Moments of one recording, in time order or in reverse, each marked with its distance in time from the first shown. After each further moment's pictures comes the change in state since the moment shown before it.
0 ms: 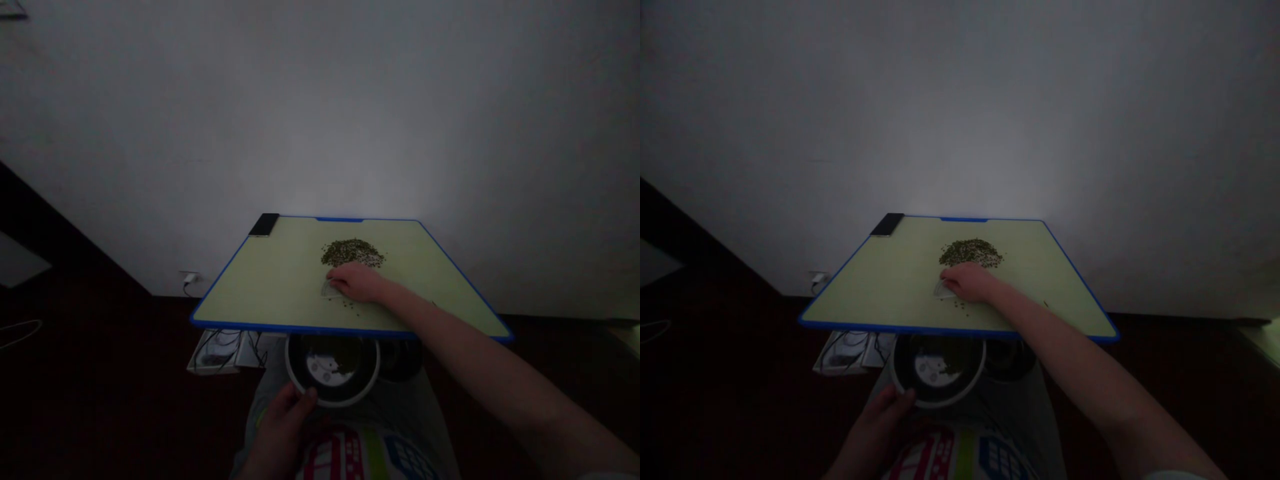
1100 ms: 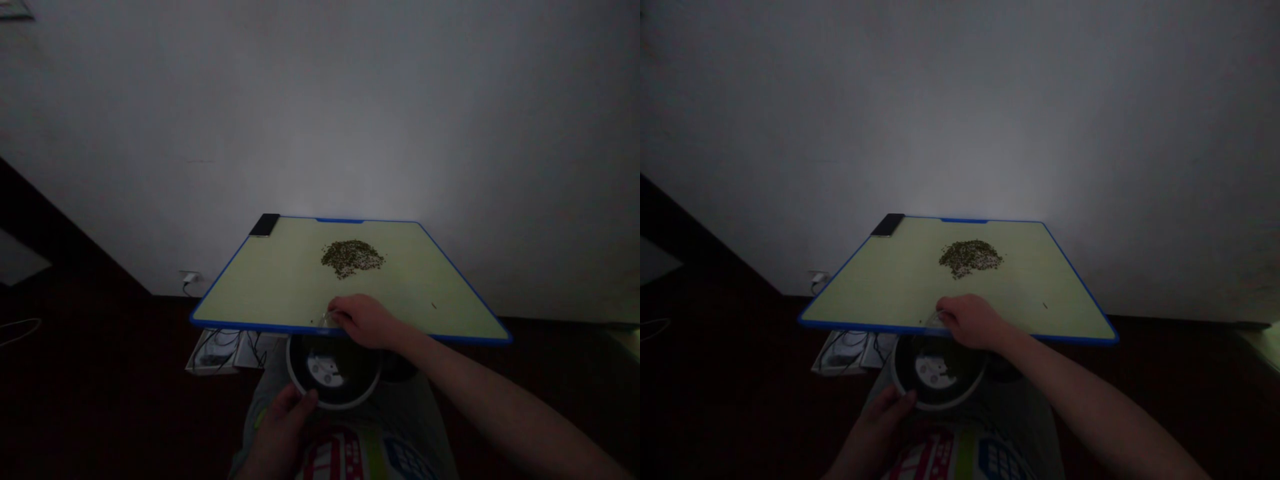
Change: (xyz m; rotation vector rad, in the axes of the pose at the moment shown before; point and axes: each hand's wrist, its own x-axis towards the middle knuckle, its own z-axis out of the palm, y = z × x) left_hand 0.000 0.000 0.001 0.011 -0.051 0.018; right_hand -0.050 -0.065 0.003 0.169 0.030 0.153
